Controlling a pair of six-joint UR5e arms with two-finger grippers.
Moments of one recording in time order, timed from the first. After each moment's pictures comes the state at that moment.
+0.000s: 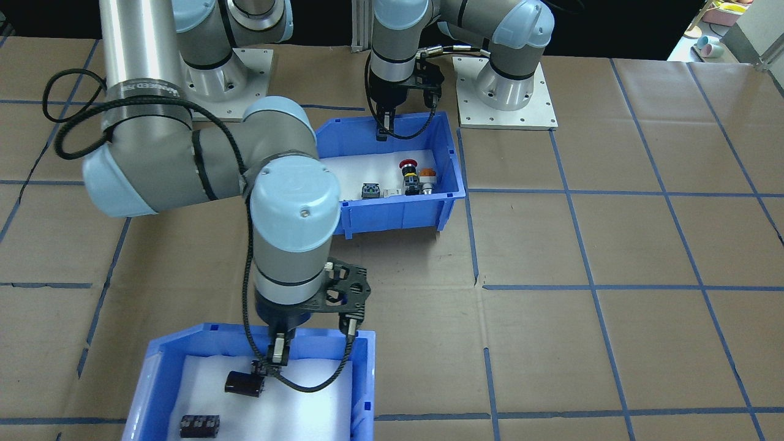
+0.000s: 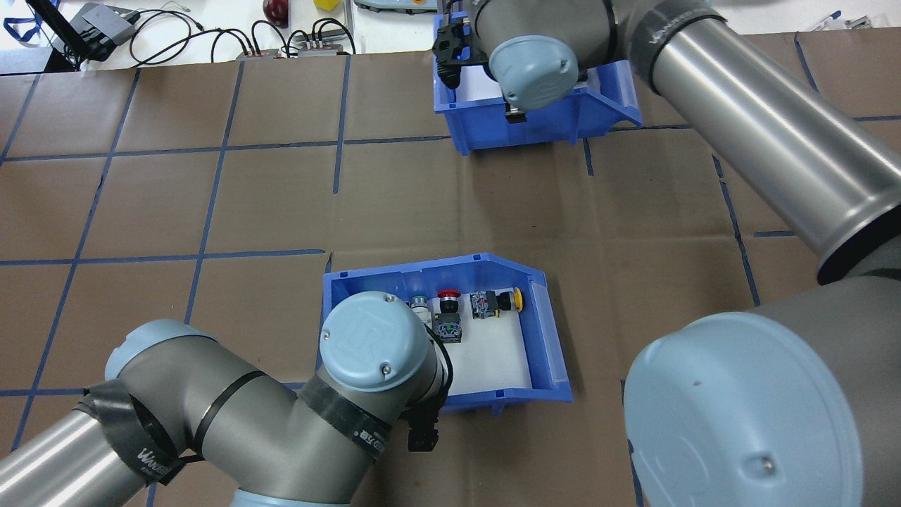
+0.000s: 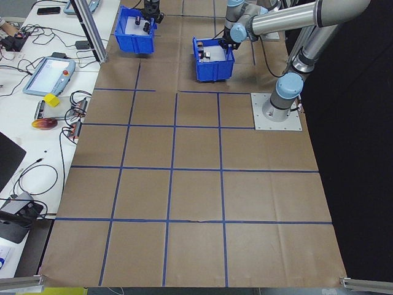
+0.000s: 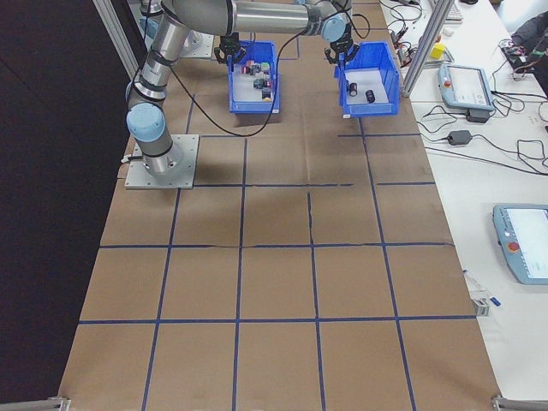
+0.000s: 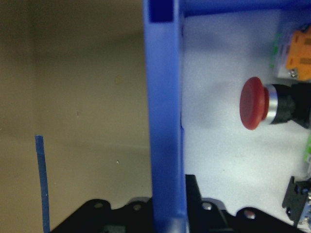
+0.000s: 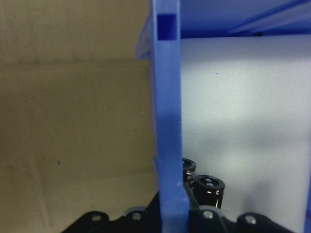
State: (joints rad) left arm -2.07 -1.47 -2.20 -1.03 1.53 -2.05; right arm 1.80 -1.00 1.23 -1.93 -1.79 -1.33
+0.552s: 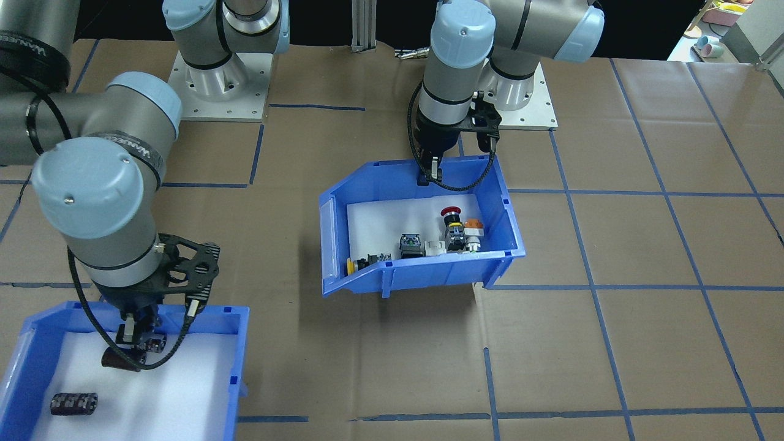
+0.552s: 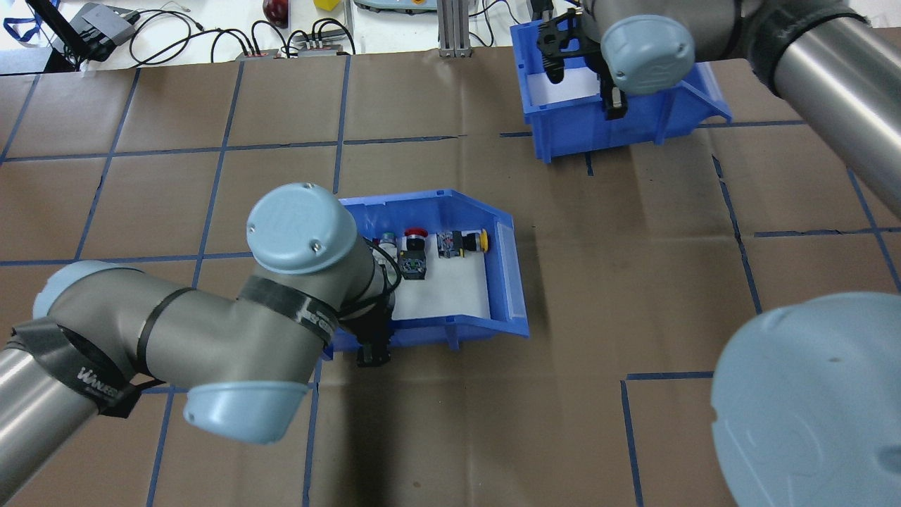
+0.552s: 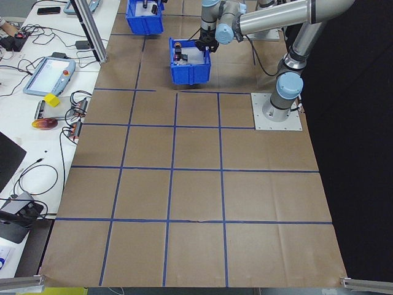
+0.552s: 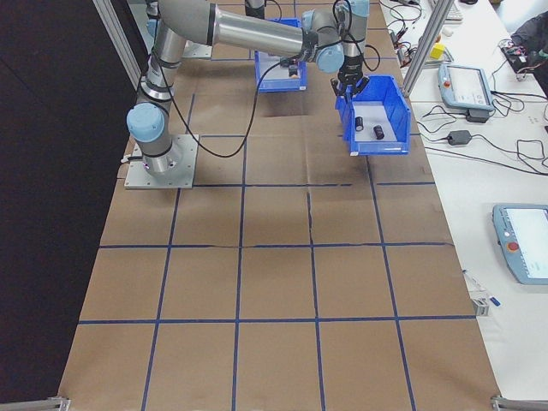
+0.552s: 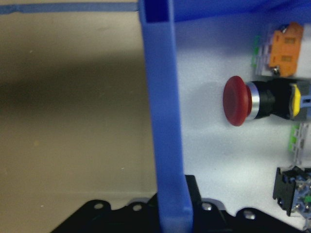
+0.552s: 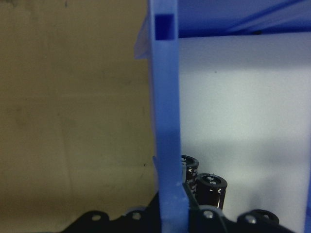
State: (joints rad) left arm -1.82 -1.60 -1.99 -1.09 1.54 -1.81; right arm 1.57 -1.17 1.44 -1.93 -1.77 -1.59
